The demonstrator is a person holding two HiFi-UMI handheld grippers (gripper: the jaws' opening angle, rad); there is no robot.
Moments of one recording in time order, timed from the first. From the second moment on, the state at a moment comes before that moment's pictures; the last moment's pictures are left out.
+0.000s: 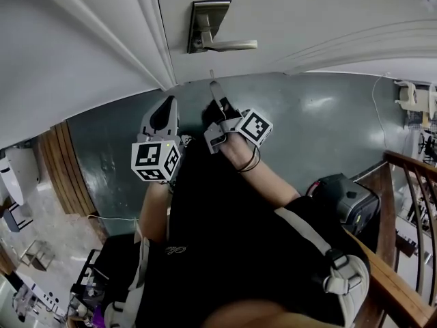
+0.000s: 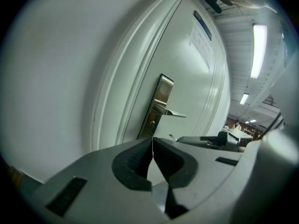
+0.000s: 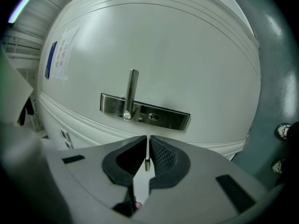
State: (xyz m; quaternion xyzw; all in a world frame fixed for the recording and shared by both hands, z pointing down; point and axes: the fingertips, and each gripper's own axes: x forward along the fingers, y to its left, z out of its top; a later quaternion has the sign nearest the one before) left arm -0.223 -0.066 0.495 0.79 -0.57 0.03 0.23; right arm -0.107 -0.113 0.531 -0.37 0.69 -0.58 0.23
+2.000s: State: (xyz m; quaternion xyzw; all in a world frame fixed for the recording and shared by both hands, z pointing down) left arm -0.074 0.014 0.419 0.72 -0.68 0.02 0.14; right arm -0.011 -0.038 0.415 -0.28 0.95 -0.07 -0.08
